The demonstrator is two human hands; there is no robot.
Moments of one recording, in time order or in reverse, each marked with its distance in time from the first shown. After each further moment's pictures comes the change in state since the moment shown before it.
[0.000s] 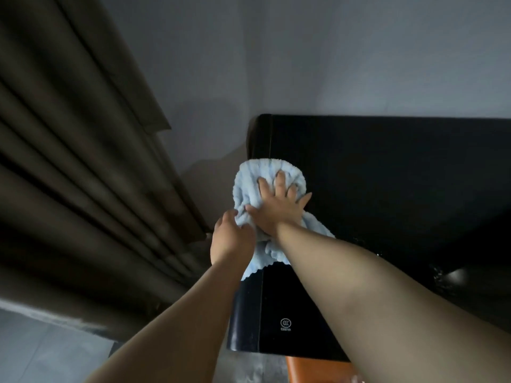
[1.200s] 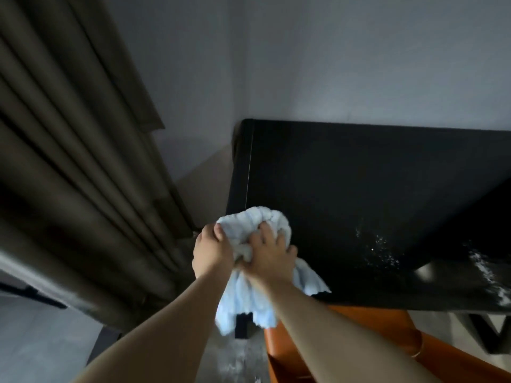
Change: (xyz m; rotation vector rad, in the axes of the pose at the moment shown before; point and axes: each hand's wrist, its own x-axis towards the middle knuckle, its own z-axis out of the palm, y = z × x) left_hand -0.092 -0.032 -0.007 -0.097 0.122 -0.052; right_hand -0.175 0.028 0.015 0.033 -0.017 -0.023
